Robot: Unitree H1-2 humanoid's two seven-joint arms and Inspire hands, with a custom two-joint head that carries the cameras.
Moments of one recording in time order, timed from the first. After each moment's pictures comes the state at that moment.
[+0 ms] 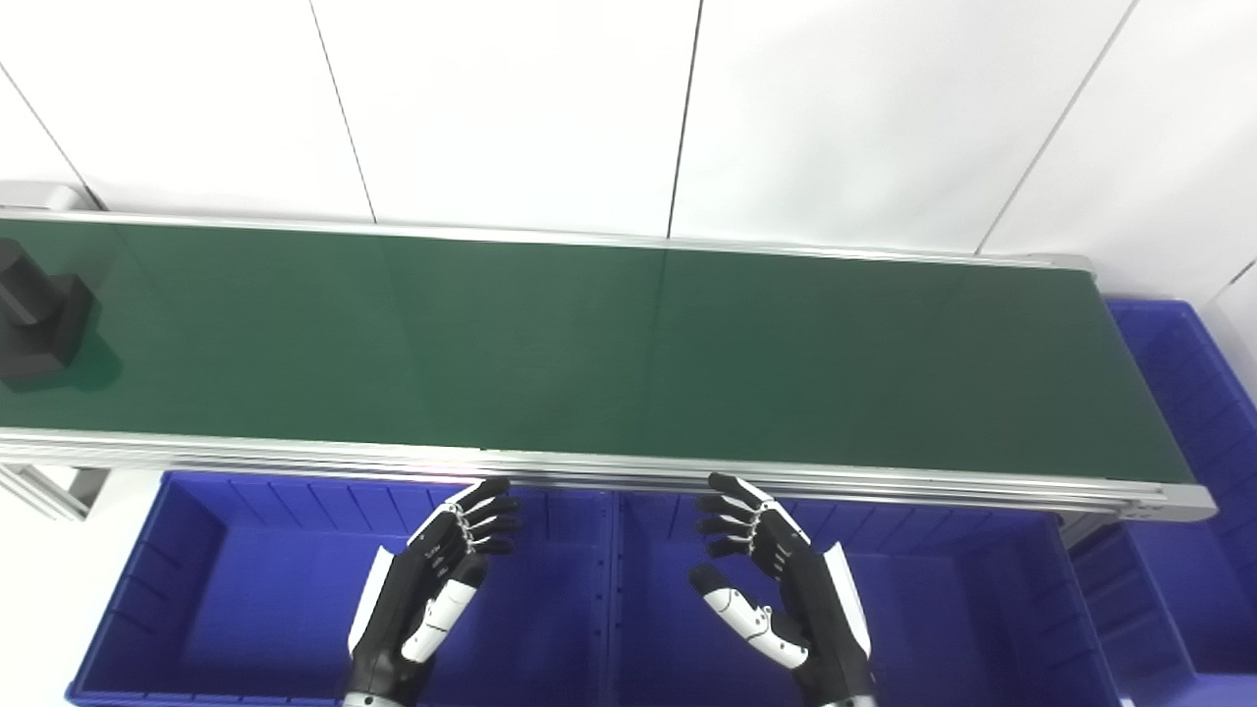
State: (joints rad) left arm 0.31 0.03 -0.14 0.11 -0.02 -0.42 -0.13; right arm 0.32 -0.02 0.22 0.02 -0.17 -0.40 -0.01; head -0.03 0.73
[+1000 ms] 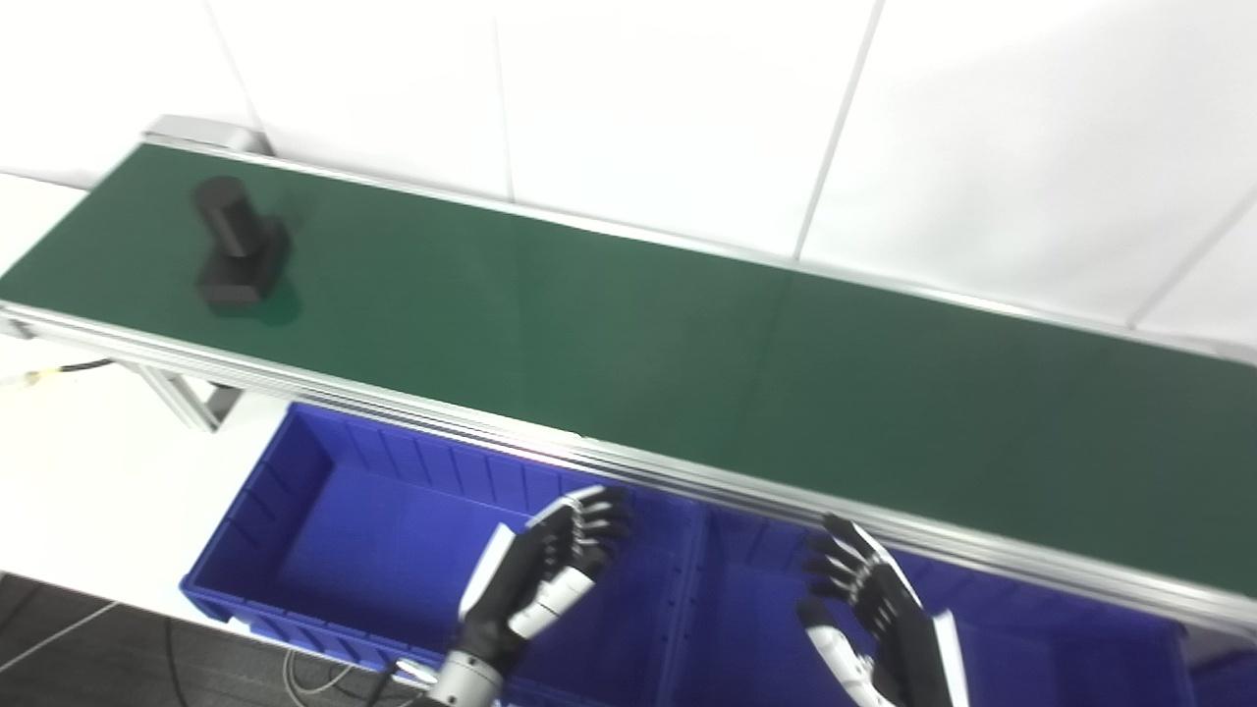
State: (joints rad) left arm 0.28 -0.01 -0.19 0.21 0.06 -0.43 -0.07; right arm 0.30 -0.07 0.21 0.07 -0.10 -0.41 -0.01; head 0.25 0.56
